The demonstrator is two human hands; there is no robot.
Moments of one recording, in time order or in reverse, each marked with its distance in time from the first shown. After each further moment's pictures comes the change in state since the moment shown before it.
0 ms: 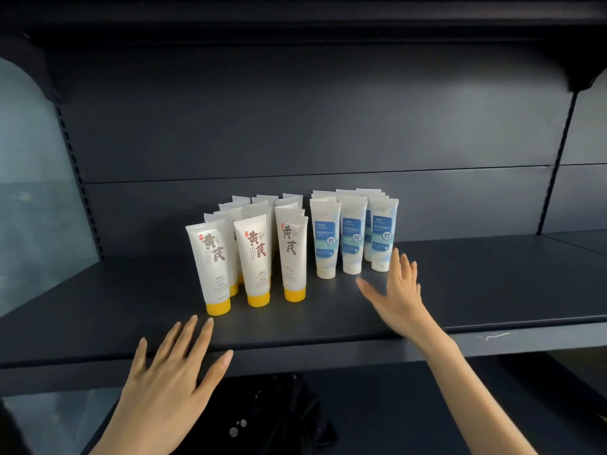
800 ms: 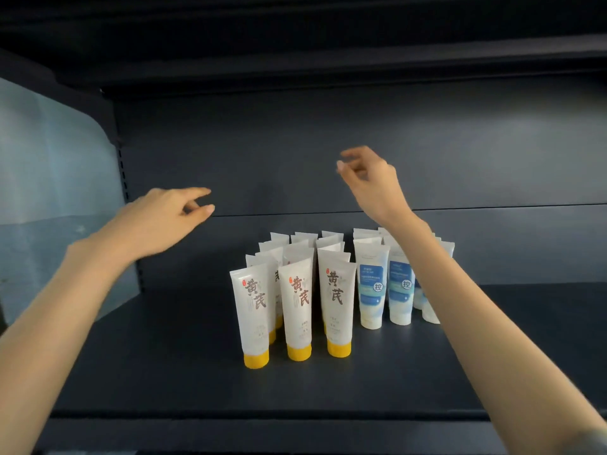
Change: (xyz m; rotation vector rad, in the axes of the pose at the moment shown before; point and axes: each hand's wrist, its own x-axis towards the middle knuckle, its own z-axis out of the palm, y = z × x) left_hand 0.144 -0.088 -0.179 -0.284 0.385 0.042; right_hand 0.130 -0.186 -0.033 0.337 0.194 -0.563
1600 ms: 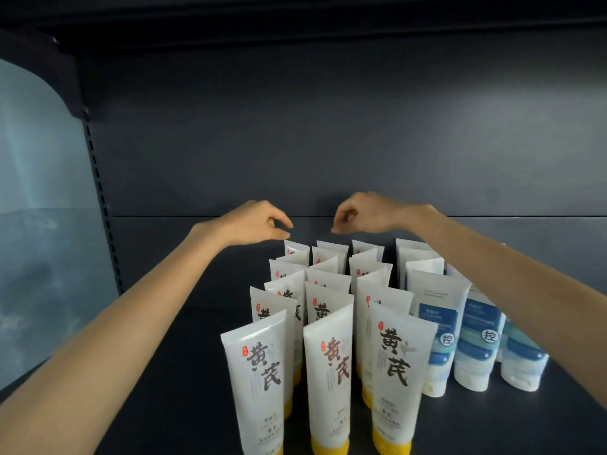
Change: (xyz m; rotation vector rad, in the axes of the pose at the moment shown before) left_hand 0.174 -0.017 0.141 -0.132 -0.316 0.184; right_hand 0.107 0.121 0.099 -0.470 -0.825 -0.013
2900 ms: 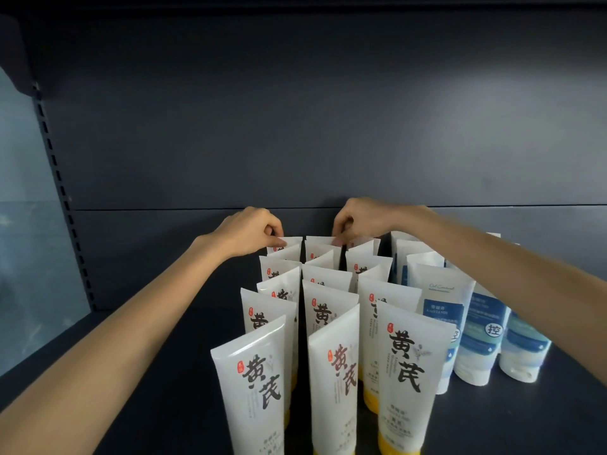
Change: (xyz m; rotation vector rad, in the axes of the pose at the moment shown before) left_hand 0.024 -0.020 0.041 0.130 0.076 0.087; right_hand 0.009 0.012 0.019 -0.005 -0.111 0.050
